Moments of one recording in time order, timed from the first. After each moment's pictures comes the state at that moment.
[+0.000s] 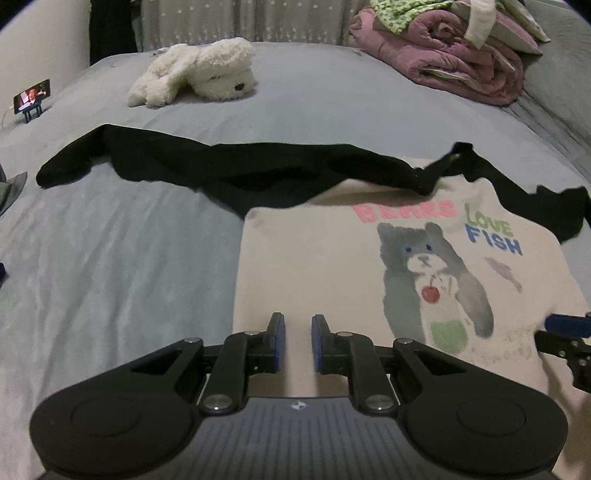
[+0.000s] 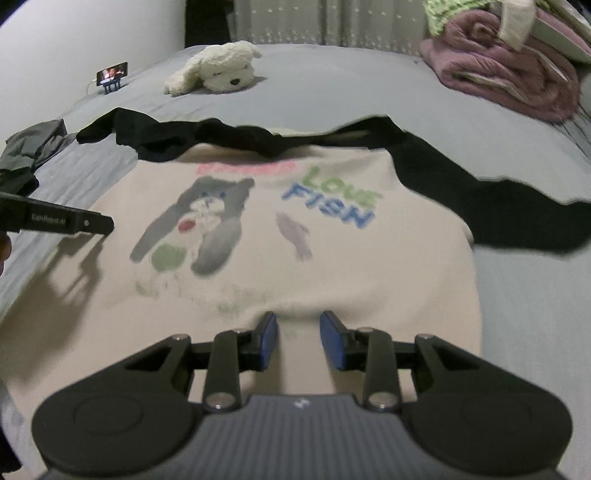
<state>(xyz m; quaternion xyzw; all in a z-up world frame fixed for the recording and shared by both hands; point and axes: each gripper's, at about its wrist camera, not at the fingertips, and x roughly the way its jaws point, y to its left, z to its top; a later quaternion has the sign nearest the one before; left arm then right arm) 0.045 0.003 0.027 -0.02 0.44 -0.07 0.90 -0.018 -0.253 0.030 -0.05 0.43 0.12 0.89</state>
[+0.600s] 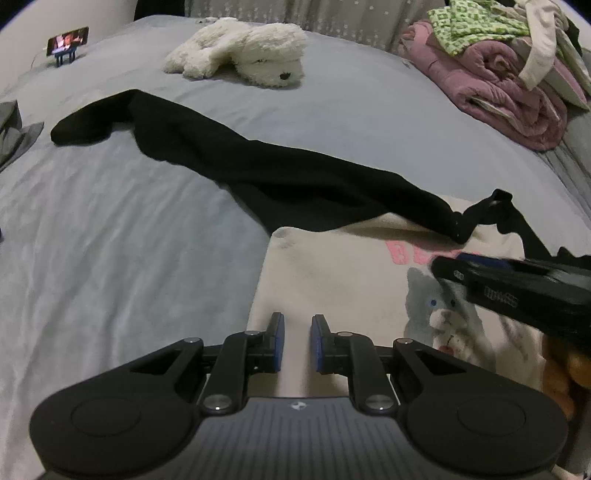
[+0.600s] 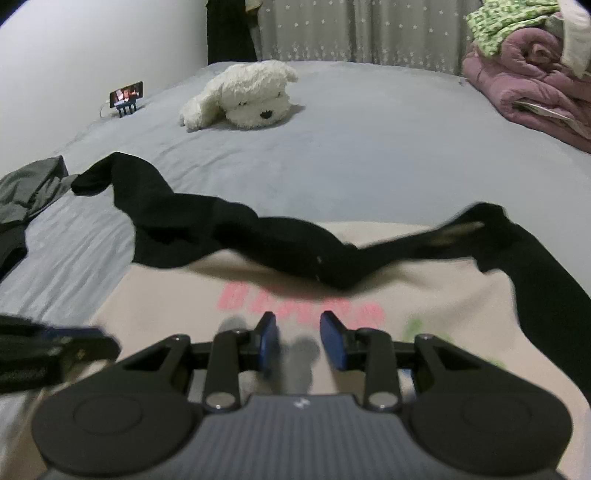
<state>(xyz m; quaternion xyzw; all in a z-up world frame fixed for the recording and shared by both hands) 0.073 0.019 0.025 -0.11 0.46 -0.03 0.88 0.123 -0.174 0.024 -0.03 0.41 0.16 0.90</state>
